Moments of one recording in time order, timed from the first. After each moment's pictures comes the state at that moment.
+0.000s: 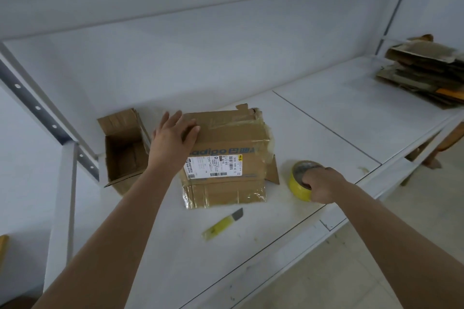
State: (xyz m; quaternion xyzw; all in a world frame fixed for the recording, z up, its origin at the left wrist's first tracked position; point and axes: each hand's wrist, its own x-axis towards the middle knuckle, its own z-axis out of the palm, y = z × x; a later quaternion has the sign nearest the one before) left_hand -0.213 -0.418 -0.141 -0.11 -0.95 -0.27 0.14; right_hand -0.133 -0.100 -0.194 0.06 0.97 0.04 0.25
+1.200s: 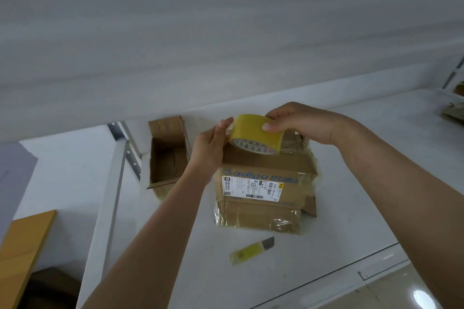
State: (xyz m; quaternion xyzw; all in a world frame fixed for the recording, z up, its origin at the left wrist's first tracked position) left_hand -0.209 -0.412 -0.112 -0.01 -0.73 -0.68 0.07; right_hand -0.225 -0.210 -0.030 -0.22 0.85 -0.44 0.19
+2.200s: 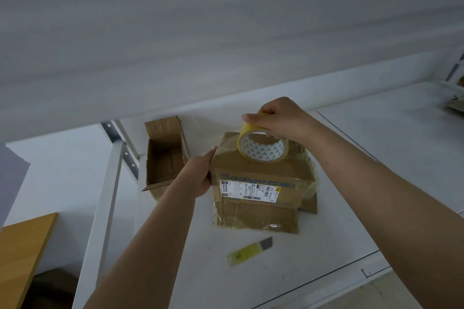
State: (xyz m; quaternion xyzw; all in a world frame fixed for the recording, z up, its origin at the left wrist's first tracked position) left_hand -0.223 -0.423 -0.150 0.22 -0.59 -0.76 -0.12; right_hand -0.249 -0.227 -0.057 -0.13 0.89 -0.44 0.00
